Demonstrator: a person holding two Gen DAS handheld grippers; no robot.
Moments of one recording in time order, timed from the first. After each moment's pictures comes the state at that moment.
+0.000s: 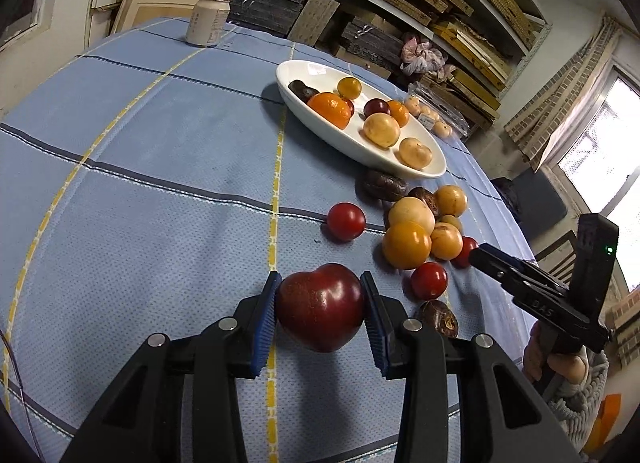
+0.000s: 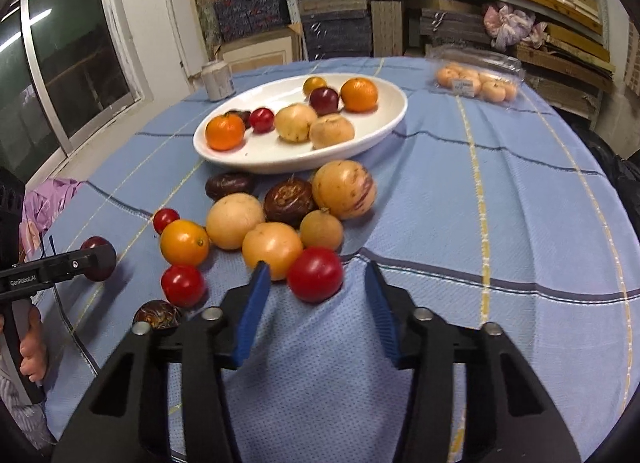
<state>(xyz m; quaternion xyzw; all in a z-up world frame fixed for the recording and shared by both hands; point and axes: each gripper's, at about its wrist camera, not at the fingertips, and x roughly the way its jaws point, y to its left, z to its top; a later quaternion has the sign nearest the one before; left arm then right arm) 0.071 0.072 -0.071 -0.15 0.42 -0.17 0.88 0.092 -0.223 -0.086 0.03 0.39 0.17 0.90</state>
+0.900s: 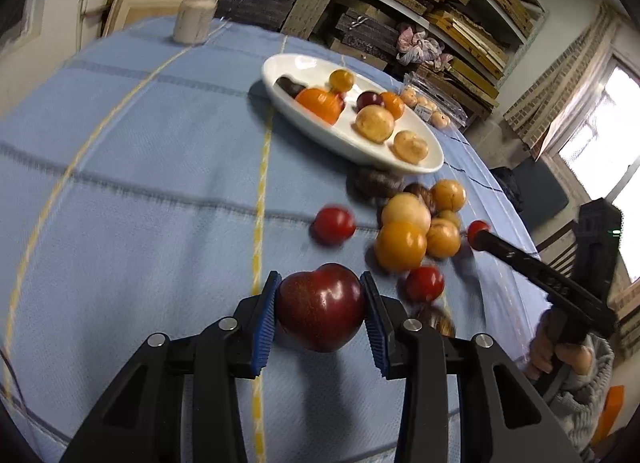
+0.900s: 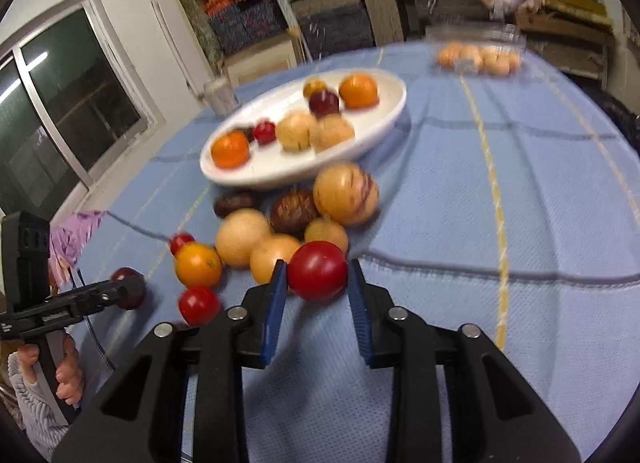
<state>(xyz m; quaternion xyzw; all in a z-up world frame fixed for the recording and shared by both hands) 0.088 0.055 -0.065 -0.13 0.43 -0.17 0.88 0.097 -0.247 -0.067 0.12 0.36 0.19 0.90</state>
